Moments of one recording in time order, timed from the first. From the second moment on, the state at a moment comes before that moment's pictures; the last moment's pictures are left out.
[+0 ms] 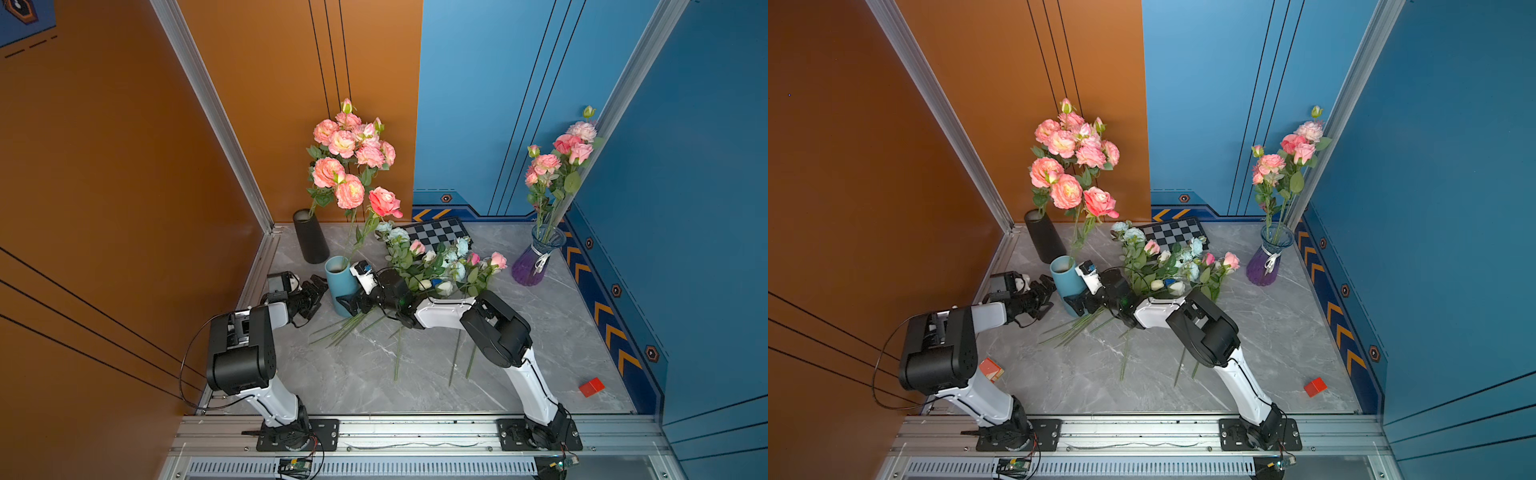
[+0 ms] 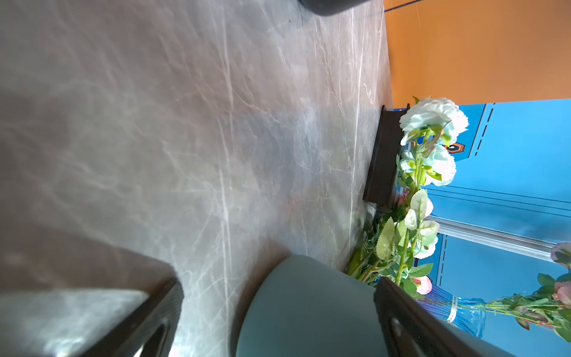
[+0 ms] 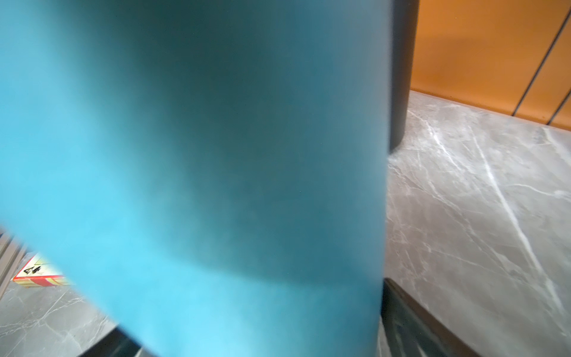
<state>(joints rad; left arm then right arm) 0.20 1.67 0.73 0.11 0.59 -0.84 0.88 2.22 1.41 0.54 -0.24 0.16</state>
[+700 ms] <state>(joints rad) 0.12 1.66 0.73 0.10 0.56 -0.85 0.88 2.12 1.19 0.69 -0.21 0.14</state>
